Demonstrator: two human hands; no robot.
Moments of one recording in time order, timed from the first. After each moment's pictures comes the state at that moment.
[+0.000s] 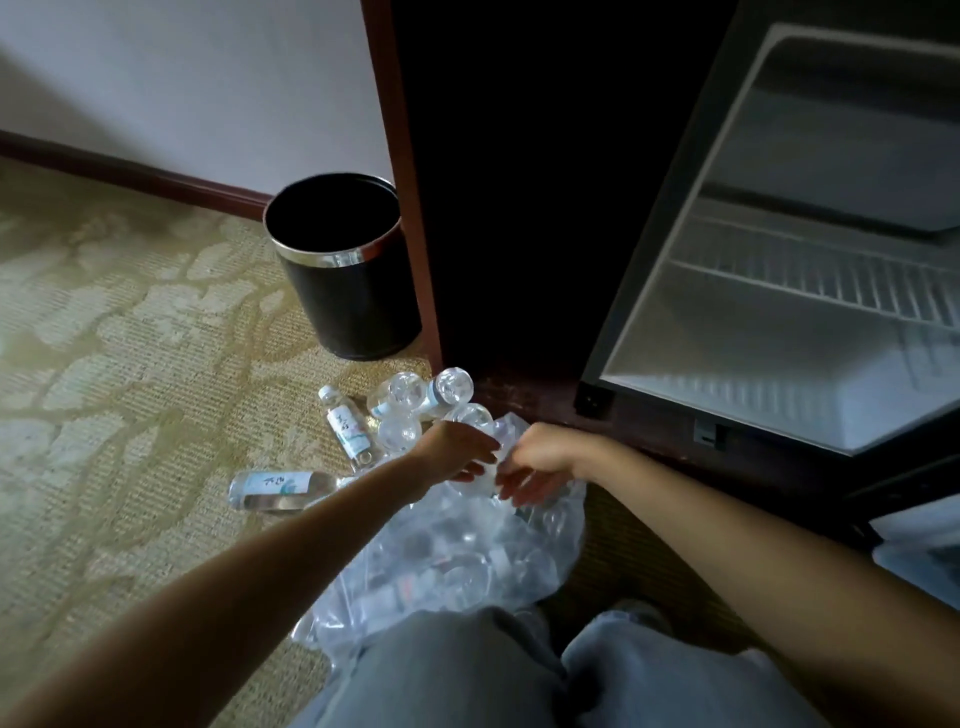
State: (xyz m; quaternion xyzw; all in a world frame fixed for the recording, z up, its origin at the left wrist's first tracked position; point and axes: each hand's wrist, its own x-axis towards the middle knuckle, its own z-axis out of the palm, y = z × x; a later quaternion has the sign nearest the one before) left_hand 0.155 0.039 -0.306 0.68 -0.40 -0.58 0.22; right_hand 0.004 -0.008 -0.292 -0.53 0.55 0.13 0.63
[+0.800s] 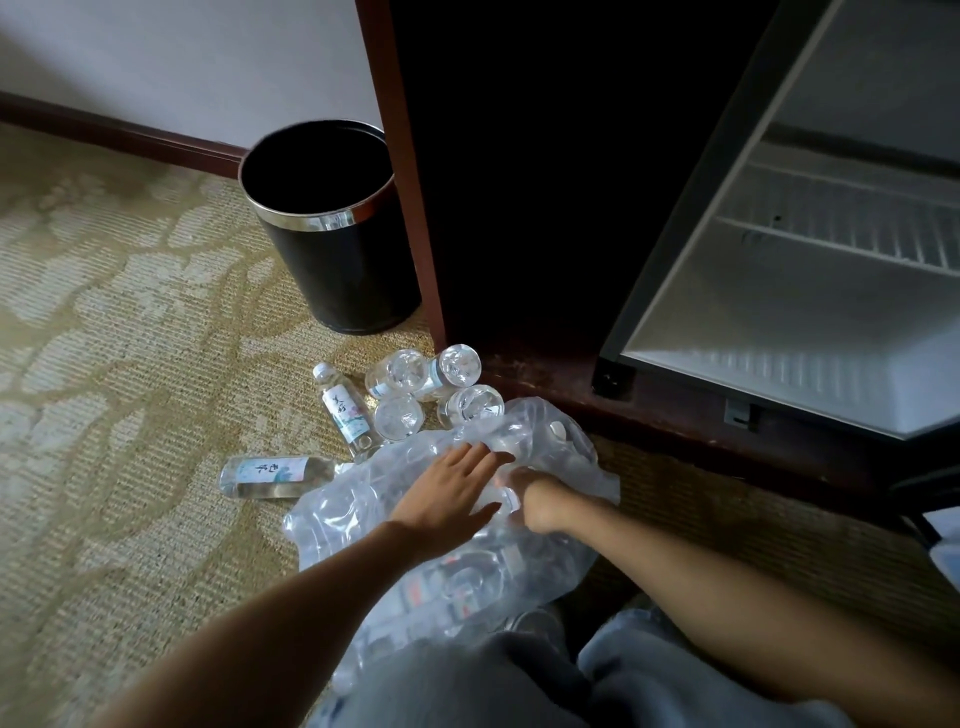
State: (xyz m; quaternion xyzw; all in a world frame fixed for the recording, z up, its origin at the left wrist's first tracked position) left_hand 0.165 0.075 -0.393 0.54 -0.82 -0.15 0.12; right_hand 0.020 0.019 -0.396 -0.78 0.46 0.26 0.33
